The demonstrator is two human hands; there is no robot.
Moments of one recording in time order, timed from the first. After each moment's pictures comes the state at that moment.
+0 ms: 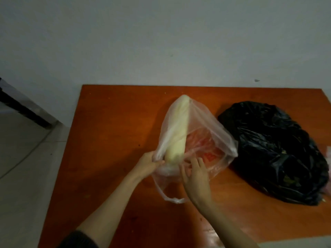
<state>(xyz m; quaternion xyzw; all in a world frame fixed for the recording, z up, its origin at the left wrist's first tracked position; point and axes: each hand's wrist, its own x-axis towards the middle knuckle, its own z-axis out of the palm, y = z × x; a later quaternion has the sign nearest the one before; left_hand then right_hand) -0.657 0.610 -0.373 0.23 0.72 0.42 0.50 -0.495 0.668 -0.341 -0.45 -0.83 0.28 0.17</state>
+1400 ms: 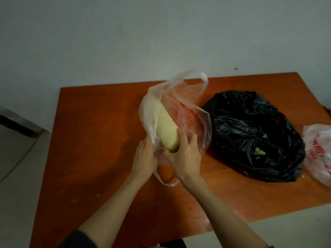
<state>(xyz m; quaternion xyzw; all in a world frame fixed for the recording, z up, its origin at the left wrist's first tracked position) -0.615 0.631 -0.359 0.44 0.81 0.33 0.22 -0.505 0.687 -0.300 -0.51 -0.81 0.24 0.16</state>
